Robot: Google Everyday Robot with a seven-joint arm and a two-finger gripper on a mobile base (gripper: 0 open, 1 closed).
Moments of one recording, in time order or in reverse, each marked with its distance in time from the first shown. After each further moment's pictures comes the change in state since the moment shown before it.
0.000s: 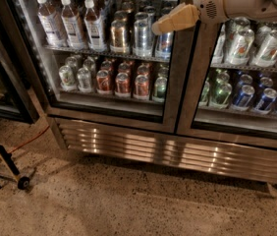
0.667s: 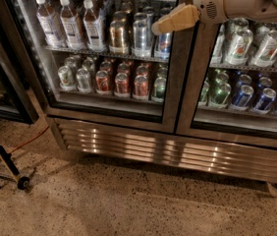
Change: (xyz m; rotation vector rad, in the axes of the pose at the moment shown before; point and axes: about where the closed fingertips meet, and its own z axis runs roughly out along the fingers) arm 0.000 0.000 -0.001 -0.007 -0.005 -0.001
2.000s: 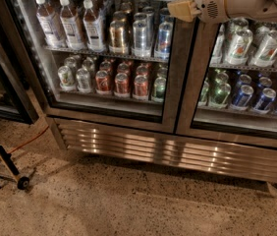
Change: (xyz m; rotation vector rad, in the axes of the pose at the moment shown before) arm 0.000 0.000 0.000 0.000 0.000 0.000
